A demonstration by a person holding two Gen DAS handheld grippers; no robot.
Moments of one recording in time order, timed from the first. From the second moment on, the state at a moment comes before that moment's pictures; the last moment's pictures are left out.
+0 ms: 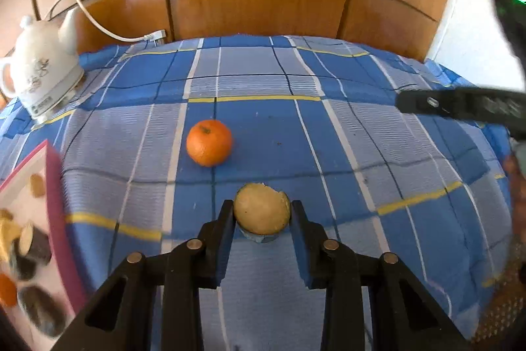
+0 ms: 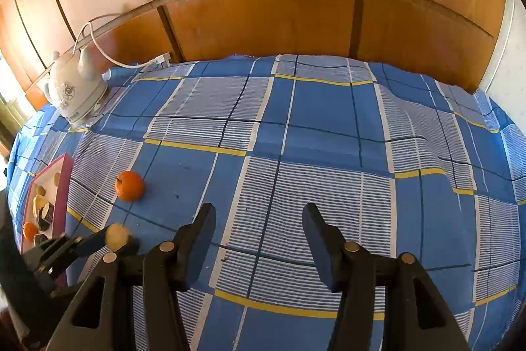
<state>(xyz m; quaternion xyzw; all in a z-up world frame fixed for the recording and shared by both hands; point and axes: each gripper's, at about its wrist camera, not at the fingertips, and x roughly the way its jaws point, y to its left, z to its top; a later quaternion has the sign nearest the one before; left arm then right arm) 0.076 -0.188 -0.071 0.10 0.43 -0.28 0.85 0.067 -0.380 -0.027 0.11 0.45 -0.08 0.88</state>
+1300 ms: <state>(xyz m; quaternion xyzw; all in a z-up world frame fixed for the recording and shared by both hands) 0.033 -0.154 -0.100 0.10 0.39 -0.29 0.87 0.109 -0.295 -0.039 0.04 0.47 0.12 0.87</state>
